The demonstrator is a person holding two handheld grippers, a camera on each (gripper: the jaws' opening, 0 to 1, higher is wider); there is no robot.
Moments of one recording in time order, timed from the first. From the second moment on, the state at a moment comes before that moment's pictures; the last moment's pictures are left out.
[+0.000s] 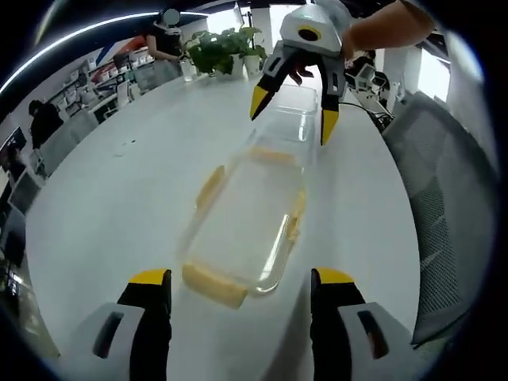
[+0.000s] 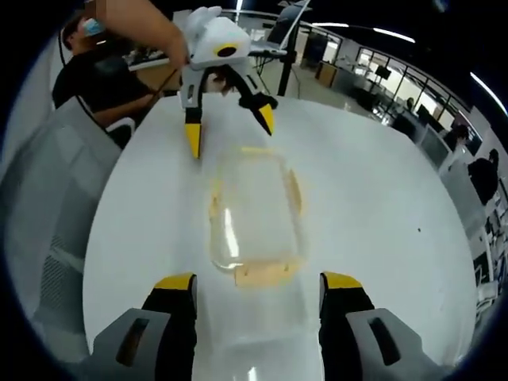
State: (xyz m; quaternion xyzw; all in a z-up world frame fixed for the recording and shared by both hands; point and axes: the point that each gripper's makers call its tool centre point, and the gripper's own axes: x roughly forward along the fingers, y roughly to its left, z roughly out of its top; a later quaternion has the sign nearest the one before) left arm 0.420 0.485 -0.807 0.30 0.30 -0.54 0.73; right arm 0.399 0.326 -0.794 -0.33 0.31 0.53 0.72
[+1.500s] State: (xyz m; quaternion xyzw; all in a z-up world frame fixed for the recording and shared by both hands) left arm 0.441 0.497 -0.828 0.40 0.33 -0.57 0.64; right arm 0.414 0.332 -0.820 -0.36 0.36 0.54 0.67
